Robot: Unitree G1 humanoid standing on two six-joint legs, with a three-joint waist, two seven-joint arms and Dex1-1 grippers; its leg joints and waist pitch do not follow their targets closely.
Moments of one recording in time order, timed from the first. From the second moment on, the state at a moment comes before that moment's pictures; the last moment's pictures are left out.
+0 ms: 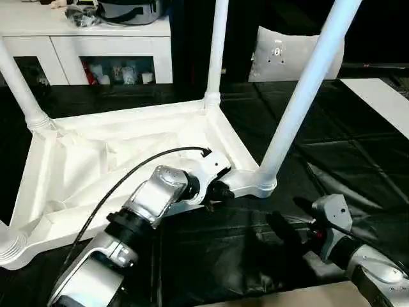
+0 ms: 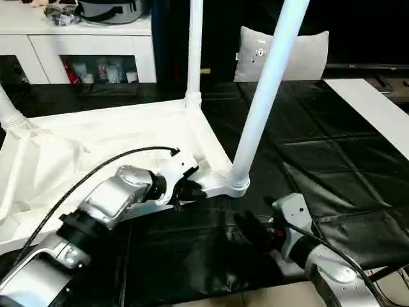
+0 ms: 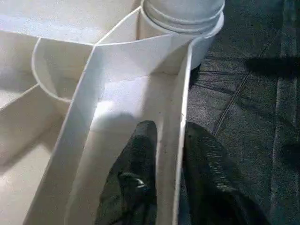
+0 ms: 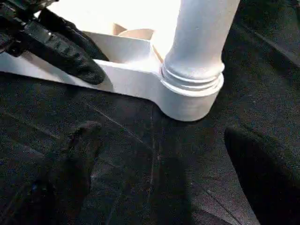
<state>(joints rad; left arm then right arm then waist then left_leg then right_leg) -0.67 0.18 -0.43 0.48 -0.03 0.56 -0.79 0.20 -0.41 -0.03 -0.23 0.24 0.32 0.58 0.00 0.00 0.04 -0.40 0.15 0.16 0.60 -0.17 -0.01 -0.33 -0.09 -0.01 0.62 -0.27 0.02</state>
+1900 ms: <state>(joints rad) -0.54 0.41 -0.41 0.42 -0.04 0.14 -1.18 -0.04 -0.56 0.09 -0.20 0.37 0.35 0.90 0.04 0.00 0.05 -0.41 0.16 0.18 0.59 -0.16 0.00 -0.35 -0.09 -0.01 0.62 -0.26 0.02</state>
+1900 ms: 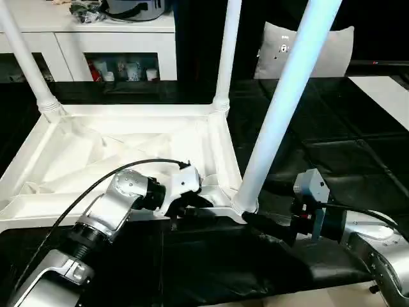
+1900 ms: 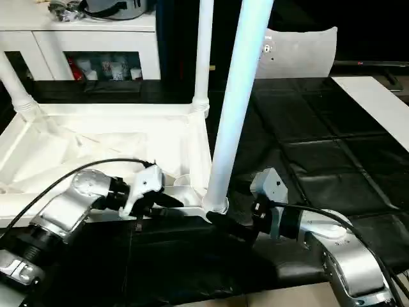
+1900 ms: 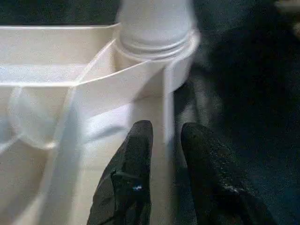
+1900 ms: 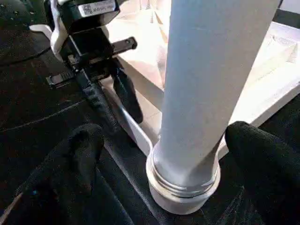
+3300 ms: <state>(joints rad) -0.62 0.46 -0.47 0.53 -0.02 -0.06 -1.46 -0.24 -0.57 0.21 0.09 0.38 0.26 1.25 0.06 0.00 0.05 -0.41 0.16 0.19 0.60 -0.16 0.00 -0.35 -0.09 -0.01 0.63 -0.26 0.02</state>
